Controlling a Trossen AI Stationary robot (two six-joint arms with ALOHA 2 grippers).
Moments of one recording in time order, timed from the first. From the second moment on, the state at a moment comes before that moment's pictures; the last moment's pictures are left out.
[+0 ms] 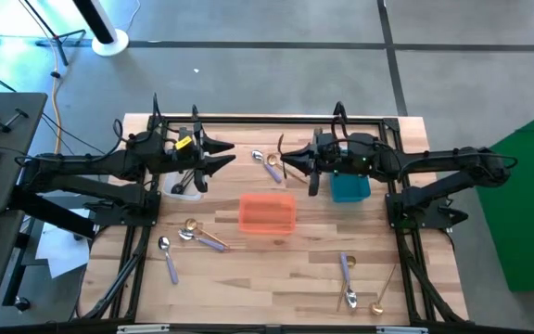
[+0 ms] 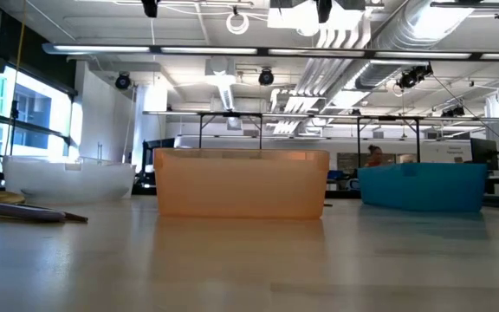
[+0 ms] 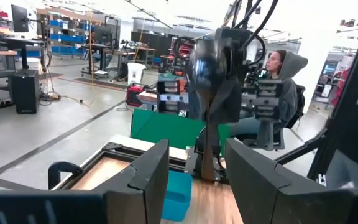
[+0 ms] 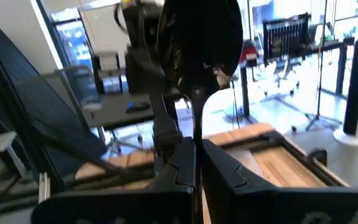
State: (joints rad) left arm 0.08 0.91 0.77 0.22 -0.08 -0.15; right arm -0.05 1.24 0.97 0.29 0.05 0.18
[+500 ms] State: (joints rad) left arm 0.08 1.24 0.83 0.40 0.08 -0.21; right arm -0.05 1.41 0.97 0.66 -0.02 0.22
